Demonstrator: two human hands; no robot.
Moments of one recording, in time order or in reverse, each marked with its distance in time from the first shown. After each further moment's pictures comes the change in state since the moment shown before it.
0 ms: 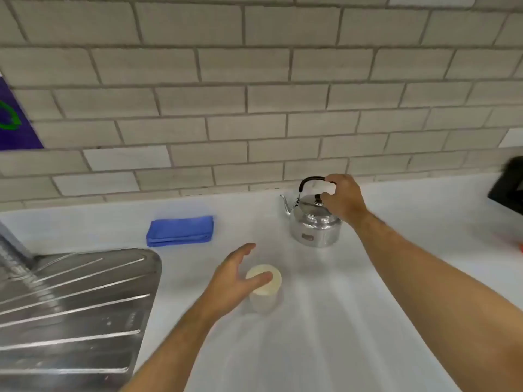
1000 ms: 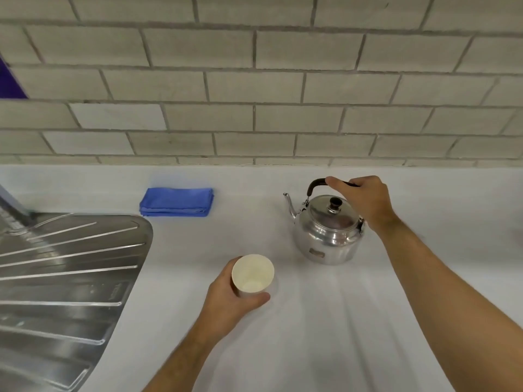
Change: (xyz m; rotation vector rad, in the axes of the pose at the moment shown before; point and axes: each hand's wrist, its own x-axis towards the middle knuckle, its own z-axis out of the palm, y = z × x) left_hand -0.011 -0.052 0.055 -0.153 0.175 -0.170; right_hand 0.008 0.036 0.005 0.148 -0.071 0.165
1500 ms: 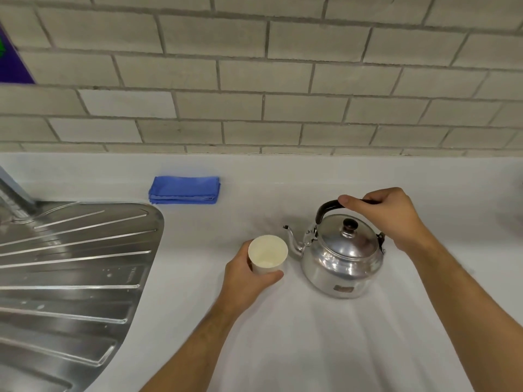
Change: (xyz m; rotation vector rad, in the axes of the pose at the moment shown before) left_hand 0.000 -0.004 -0.001 -0.015 0.027 0.017; right_hand -0.097 -0.007 -0.028 -0.003 -0.075 -0.057
